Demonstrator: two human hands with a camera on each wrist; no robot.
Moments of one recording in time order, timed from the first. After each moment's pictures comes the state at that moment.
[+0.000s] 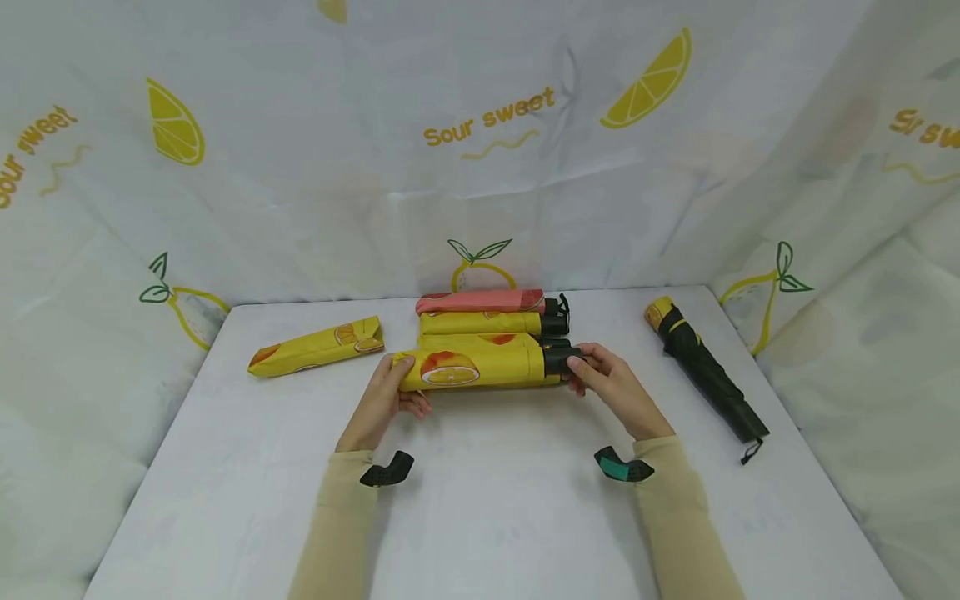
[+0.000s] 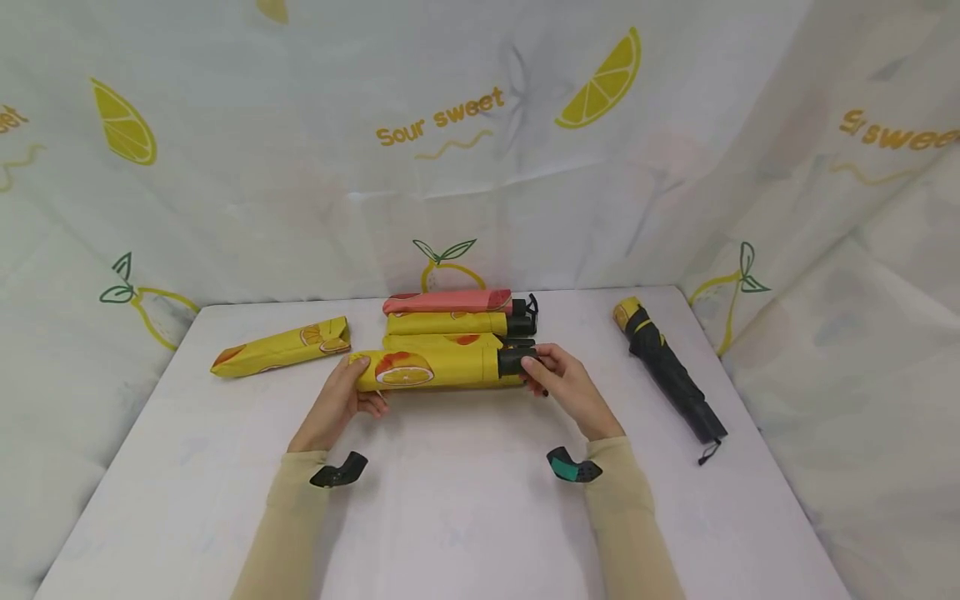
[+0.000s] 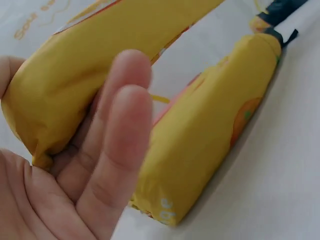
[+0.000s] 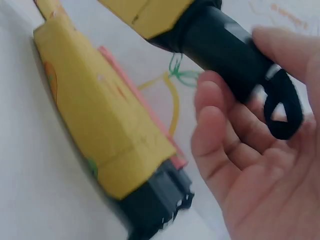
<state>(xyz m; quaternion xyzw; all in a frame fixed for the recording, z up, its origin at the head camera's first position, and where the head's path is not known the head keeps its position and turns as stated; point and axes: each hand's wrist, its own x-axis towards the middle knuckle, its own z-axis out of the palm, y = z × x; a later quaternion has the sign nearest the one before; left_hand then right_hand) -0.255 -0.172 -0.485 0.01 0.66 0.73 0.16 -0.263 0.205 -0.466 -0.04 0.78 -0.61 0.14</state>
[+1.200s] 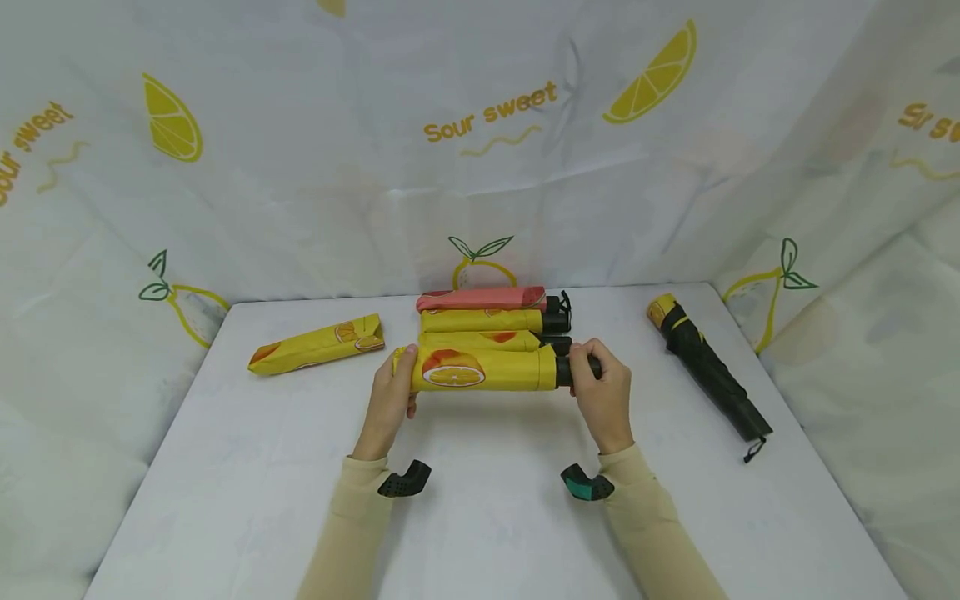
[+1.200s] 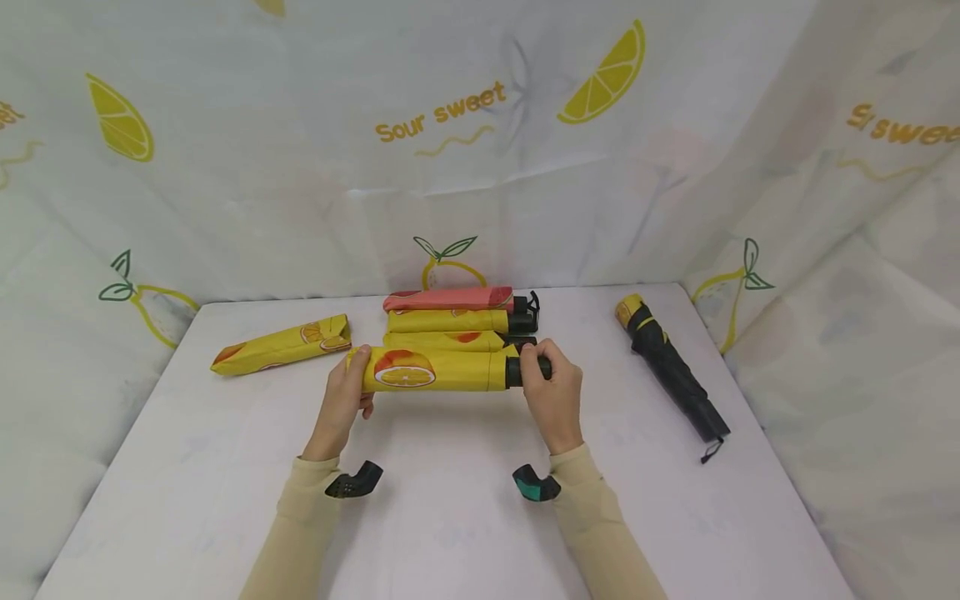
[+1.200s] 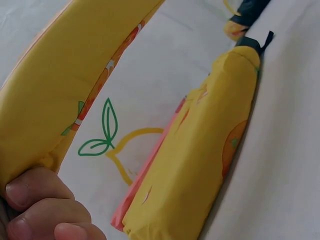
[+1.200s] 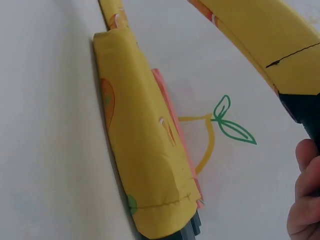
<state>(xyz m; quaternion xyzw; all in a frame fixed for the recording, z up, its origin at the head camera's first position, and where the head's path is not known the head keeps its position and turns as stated) -0.244 -0.142 -0.463 -0.06 0.75 0.66 0.02 -0.242 0.146 -0.458 0.02 0.78 -0.60 -0.19</state>
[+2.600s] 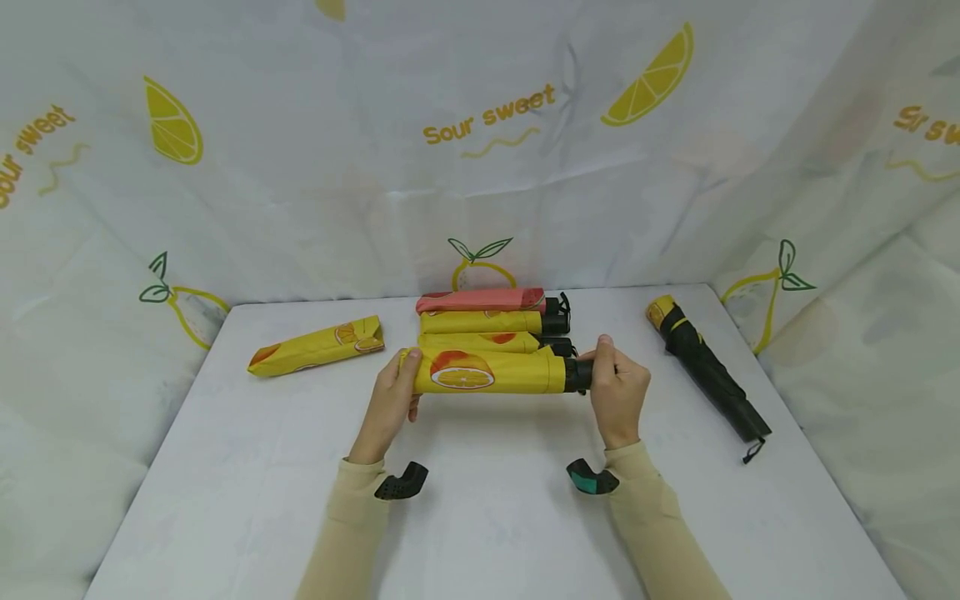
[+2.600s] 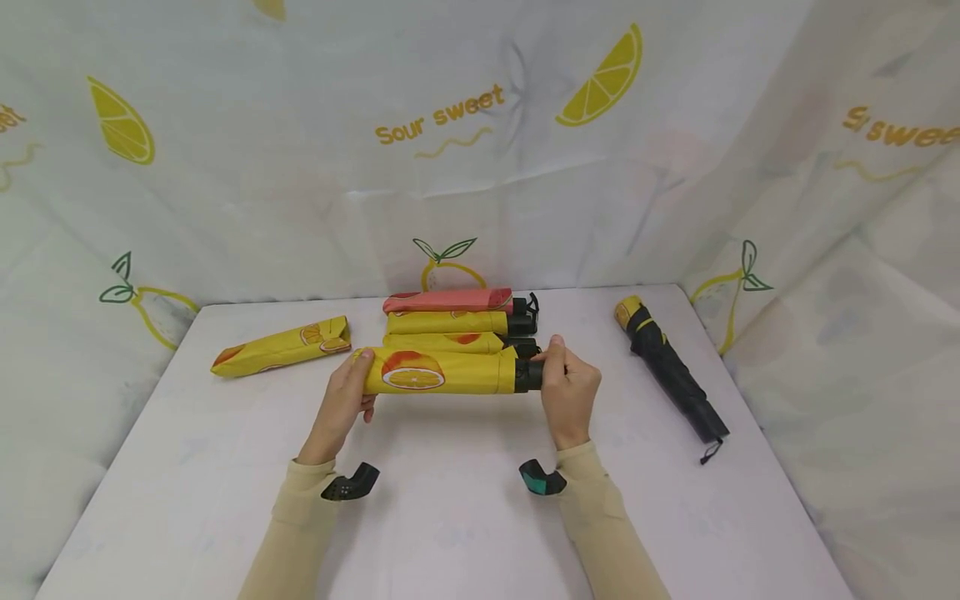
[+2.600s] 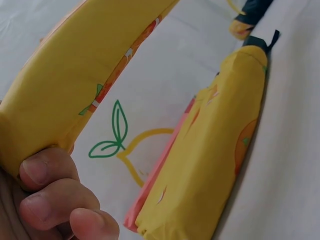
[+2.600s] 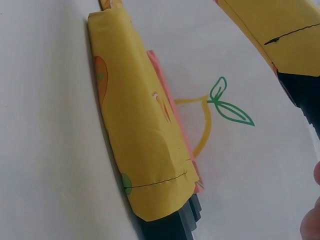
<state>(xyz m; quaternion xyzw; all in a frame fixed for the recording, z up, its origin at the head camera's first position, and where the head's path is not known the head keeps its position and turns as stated) -0.242 -0.143 -0.457 -0.01 0.77 0.64 0.04 -0.243 0.150 -0.450 0.06 0.77 -0.56 -0.31</state>
